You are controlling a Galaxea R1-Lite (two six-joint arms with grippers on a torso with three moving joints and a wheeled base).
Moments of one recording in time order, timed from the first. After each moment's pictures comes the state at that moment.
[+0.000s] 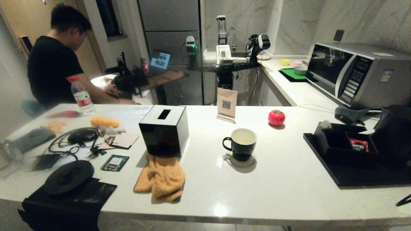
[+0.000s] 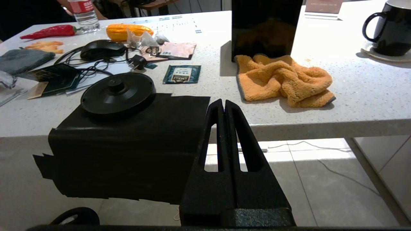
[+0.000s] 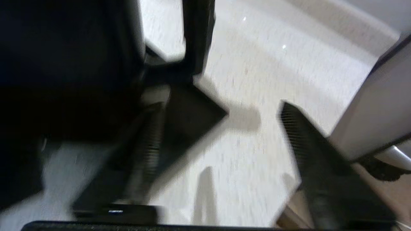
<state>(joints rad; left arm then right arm) 0.00 0.00 0.00 0.00 -0.04 0.05 -0.68 1.99 -0.43 -1.35 -0.25 -0.11</state>
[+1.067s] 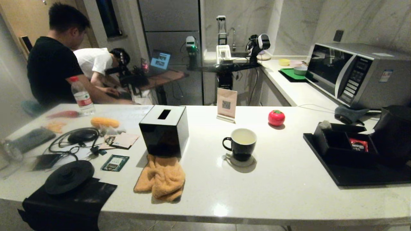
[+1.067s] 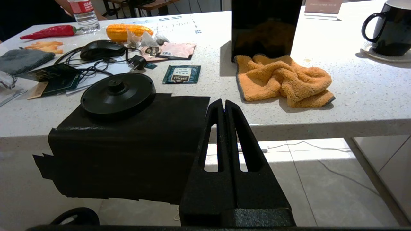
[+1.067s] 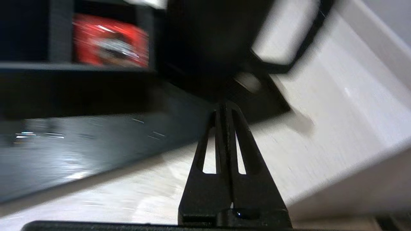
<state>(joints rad) 0.00 0.00 0.00 0.00 -0.04 0.05 -0.61 1.64 -0.27 -1.12 0.07 -0.27</state>
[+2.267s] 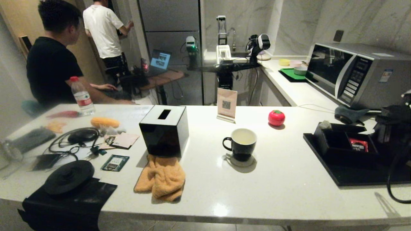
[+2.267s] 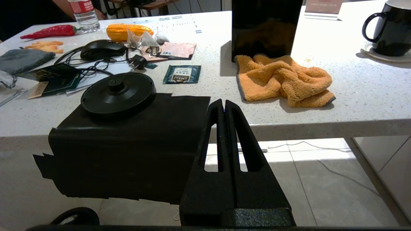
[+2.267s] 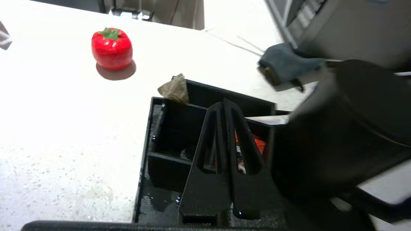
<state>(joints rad) 0.00 0.00 0.00 0.00 -0.04 0.05 -0.28 1.55 -0.61 -0.81 0.15 -0.23</state>
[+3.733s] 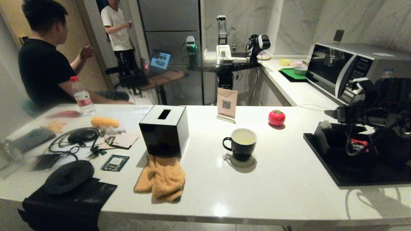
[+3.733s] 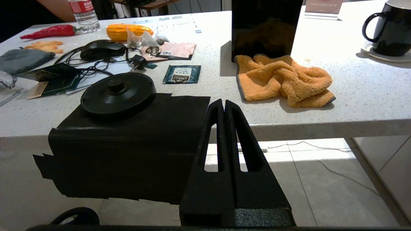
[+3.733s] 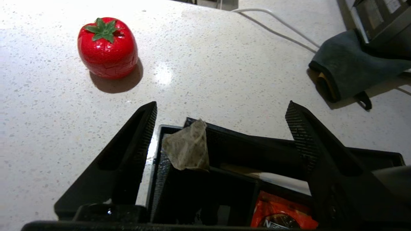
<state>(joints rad) 0.00 0.00 0.00 0.00 -0.04 0.05 -0.20 1.97 -1.21 -0.43 0.14 -0.22</state>
